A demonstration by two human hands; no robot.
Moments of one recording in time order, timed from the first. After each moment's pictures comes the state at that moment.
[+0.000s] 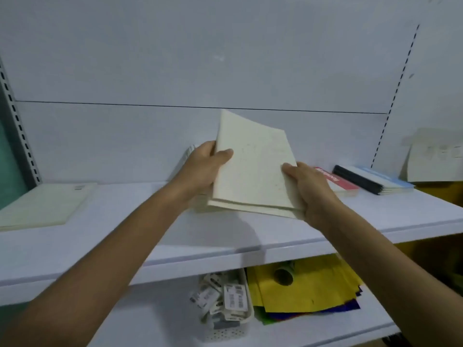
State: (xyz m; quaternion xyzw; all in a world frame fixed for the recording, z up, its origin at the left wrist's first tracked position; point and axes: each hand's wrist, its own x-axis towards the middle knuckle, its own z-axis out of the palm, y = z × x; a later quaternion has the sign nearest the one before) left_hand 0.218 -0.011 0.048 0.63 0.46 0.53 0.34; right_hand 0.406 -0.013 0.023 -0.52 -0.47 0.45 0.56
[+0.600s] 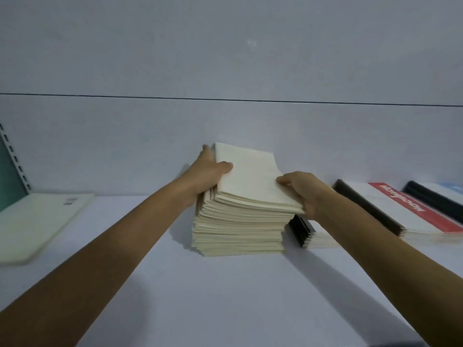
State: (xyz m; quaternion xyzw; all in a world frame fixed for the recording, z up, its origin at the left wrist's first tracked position) left_hand 0.170 0.167 0.023 0.59 0.59 0.42 0.35; right_hand 0.365 0.183 0.011 -0.57 -0.45 0.55 0.41
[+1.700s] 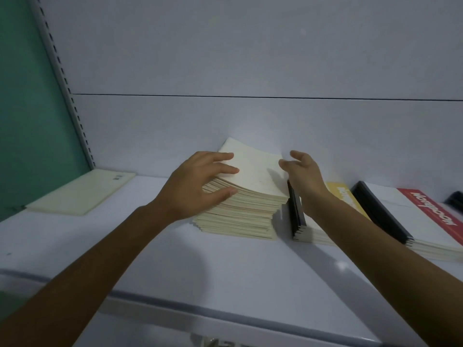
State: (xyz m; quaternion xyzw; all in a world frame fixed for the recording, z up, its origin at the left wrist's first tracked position) left_hand 0.175 0.094 -0.003 0.76 0.52 0.37 -0.12; right_hand 0.381 0.196 0.001 -0.45 -0.57 0.49 0.48
